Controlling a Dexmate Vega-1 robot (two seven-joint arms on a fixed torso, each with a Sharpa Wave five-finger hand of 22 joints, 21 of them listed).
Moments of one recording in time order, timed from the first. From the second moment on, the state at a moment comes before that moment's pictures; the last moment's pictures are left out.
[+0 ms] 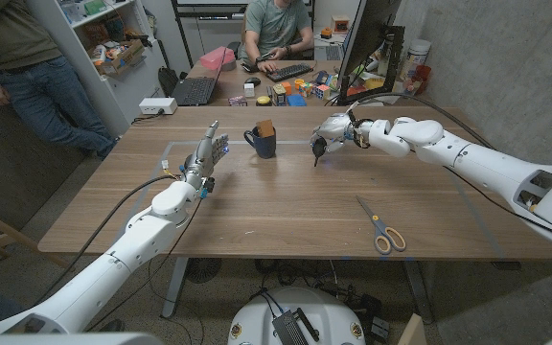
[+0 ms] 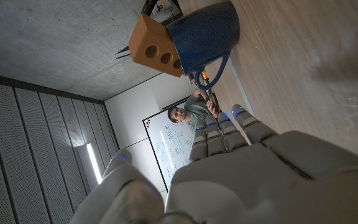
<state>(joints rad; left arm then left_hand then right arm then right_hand) 0.99 0.63 0.35 -1.60 -0.59 -0.07 0.20 0.08 -0.12 0.20 0.01 0.51 0.16 0.10 0.20 0.19 0.15 0.00 0.20 0.19 0.13 0.00 0.19 0.18 0.15 -0.02 0.19 0.18 -0.20 -0.72 -1.02 -1.25 -0.99 0.37 -0.08 0.89 0.02 0.57 -0.15 0.38 0.55 -0.14 0.38 0.29 0.36 -0.04 0.45 0.40 0.53 -0.05 0.34 0.31 0.89 -0.07 0.27 0.18</state>
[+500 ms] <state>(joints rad) 0.98 0.61 0.36 -1.57 -0.59 -0.10 0.18 0.08 -0.12 0.20 0.01 0.52 0.16 0.10 0.20 0.19 0.15 0.00 0.20 0.19 0.13 0.00 0.19 0.18 0.15 -0.02 0.19 0.18 -0.24 -0.78 -0.91 -1.43 -0.95 0.37 0.02 0.89 0.02 0.57 -0.14 0.37 0.55 -0.13 0.39 0.30 0.37 -0.04 0.46 0.42 0.54 -0.05 0.34 0.32 0.89 -0.07 0.27 0.18</state>
